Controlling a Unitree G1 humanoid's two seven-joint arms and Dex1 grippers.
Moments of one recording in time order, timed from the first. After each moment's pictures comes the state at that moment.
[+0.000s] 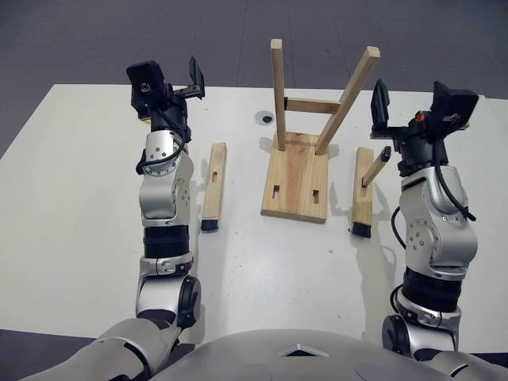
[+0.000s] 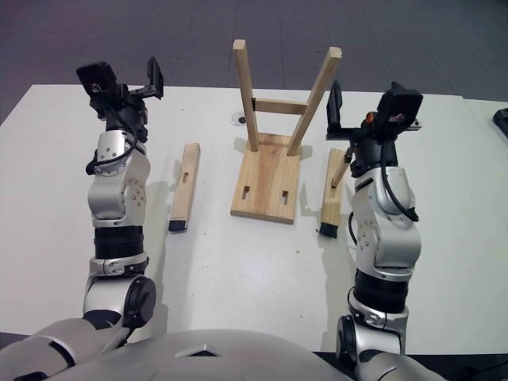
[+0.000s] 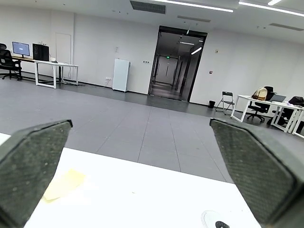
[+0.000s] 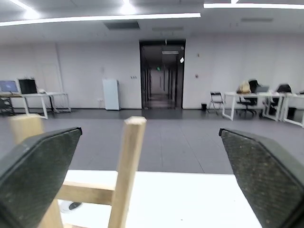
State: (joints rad) left arm -0.51 0.02 0.16 -0.02 -0.12 0.23 0.14; right arm -0.20 -0.22 -0.20 -0.54 0.28 0.48 0.00
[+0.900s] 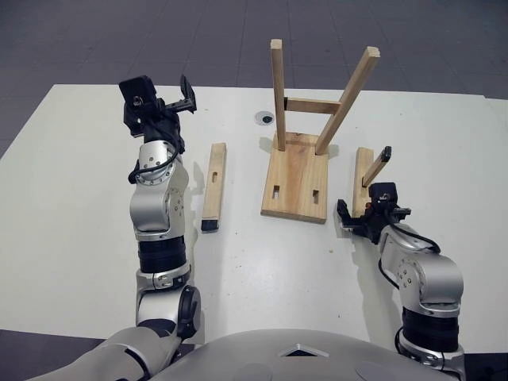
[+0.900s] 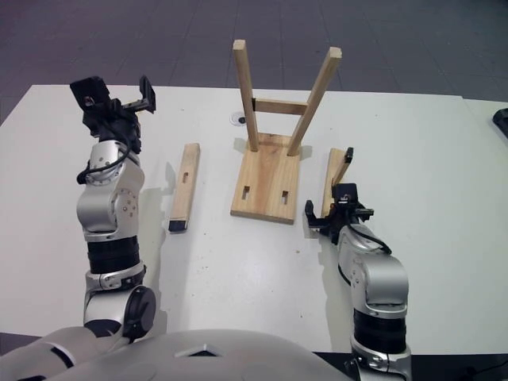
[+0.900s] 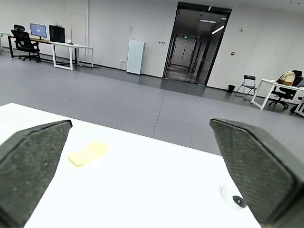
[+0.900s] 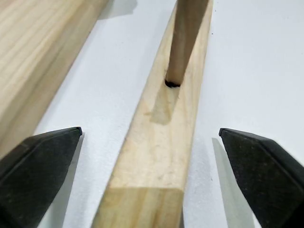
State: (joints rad) left arm -0.45 0.01 0.18 -0.16 -0.12 0.49 0.21; right arm 0.00 -0.22 -0.13 -0.49 0.20 1.15 -0.03
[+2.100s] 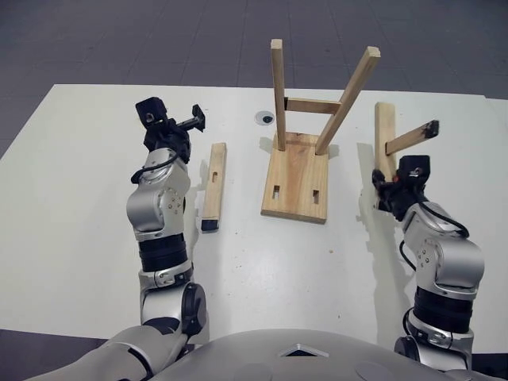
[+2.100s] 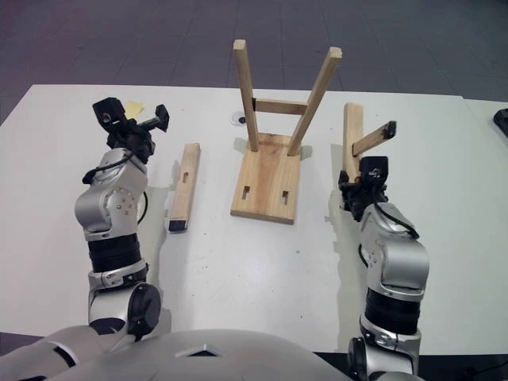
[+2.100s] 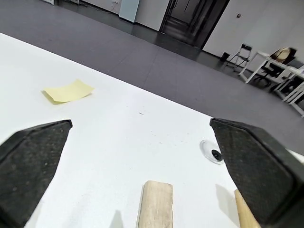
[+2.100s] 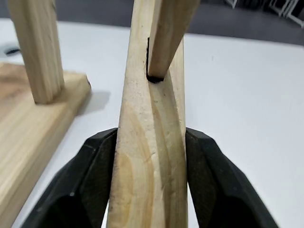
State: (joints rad) left arm -0.46 -0.02 0.38 -0.14 -0.40 0.69 0.12; right arm -0.08 -0.29 -0.31 -0.43 0.19 0.77 0.17
